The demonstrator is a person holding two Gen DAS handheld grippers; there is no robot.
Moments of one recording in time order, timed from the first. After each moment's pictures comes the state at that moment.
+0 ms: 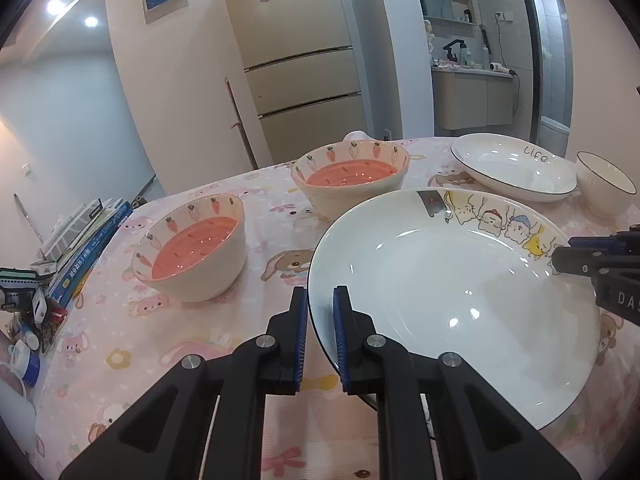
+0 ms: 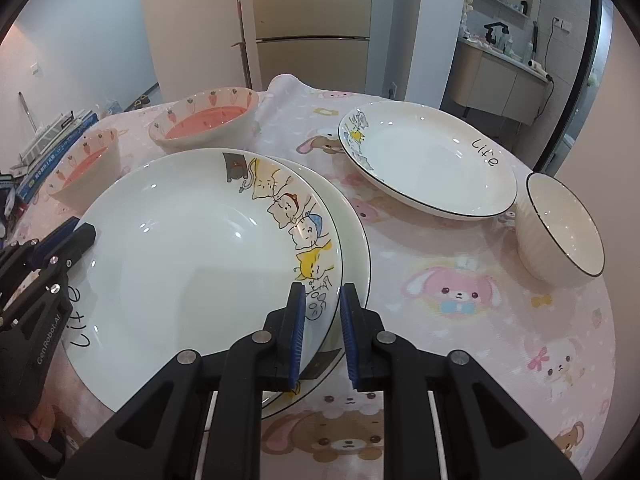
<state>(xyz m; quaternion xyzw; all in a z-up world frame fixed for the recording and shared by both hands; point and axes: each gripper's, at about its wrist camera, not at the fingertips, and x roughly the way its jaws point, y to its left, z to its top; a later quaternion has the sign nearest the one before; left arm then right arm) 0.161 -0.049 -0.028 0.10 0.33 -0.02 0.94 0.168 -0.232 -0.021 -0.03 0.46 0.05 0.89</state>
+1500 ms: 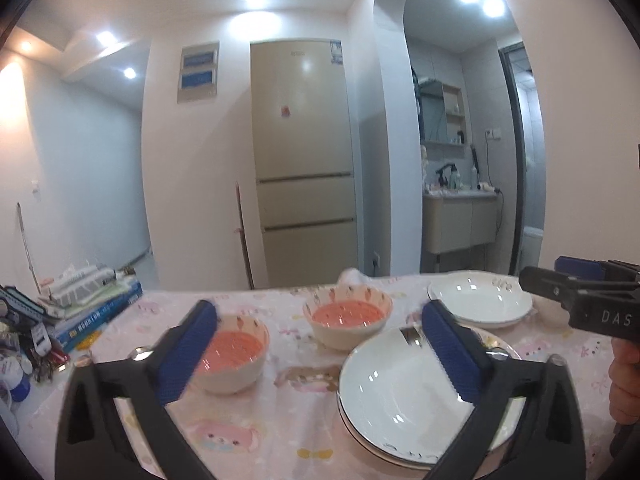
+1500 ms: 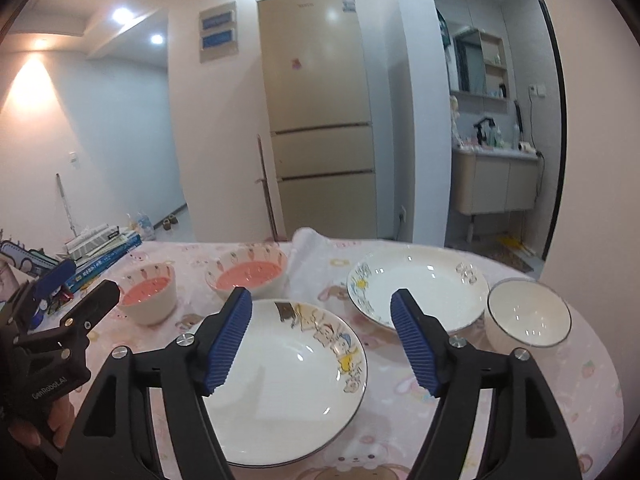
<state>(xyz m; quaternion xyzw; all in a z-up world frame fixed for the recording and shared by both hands) 0.100 -0.024 0.047 0.03 0.10 -0.04 0.99 0.114 -0.244 0.055 0.02 0.21 0.08 0.97</state>
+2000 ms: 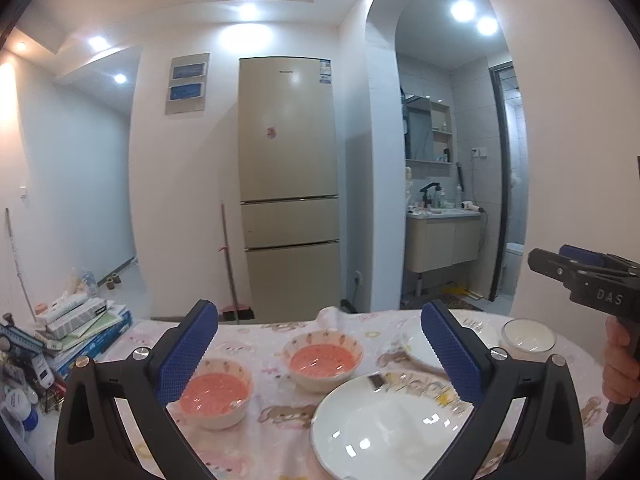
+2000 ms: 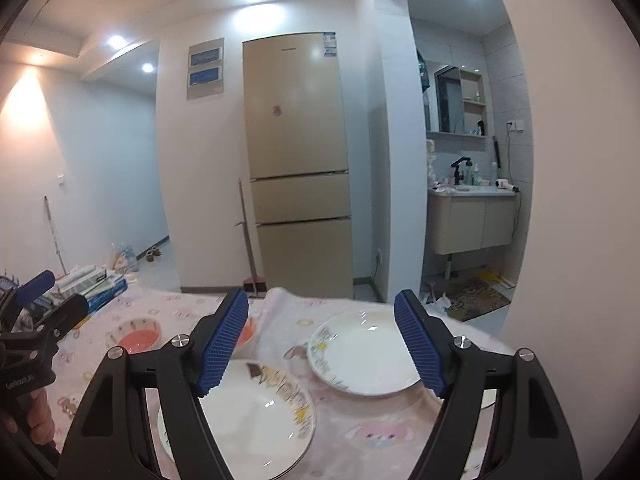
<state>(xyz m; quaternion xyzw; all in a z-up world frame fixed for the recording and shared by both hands) 0.094 -0.043 0.126 0.02 0.10 -0.08 0.99 0.107 -0.289 0.136 0.02 0.15 0.04 0.99</state>
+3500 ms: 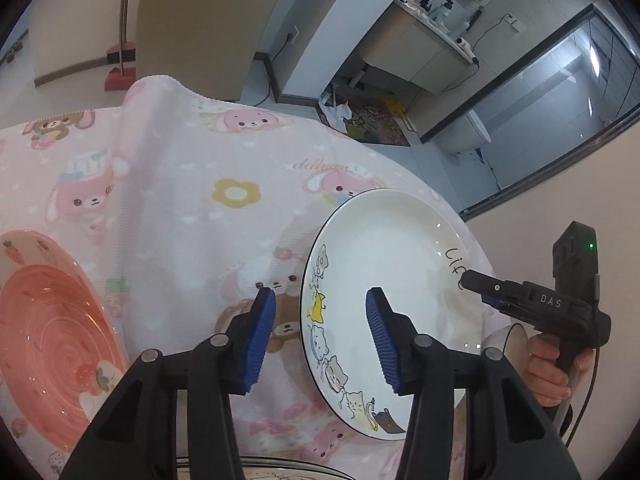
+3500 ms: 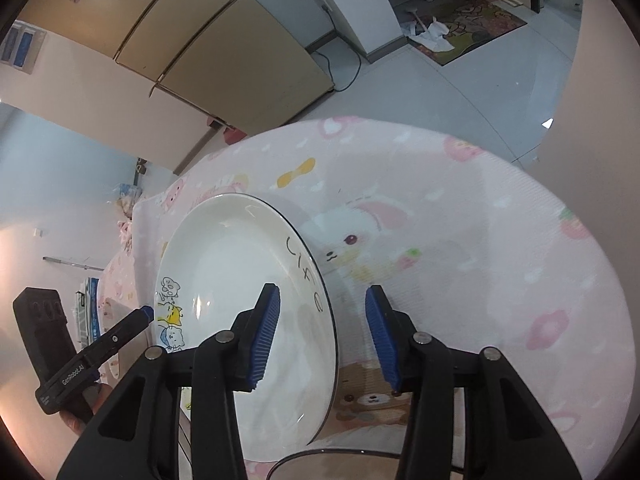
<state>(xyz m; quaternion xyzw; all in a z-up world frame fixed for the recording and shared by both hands) 0.426 -0.176 -0.023 -0.14 0.56 -0.21 0.79 0.388 -0.483 -0.050 0.27 0.58 0.08 0.76</state>
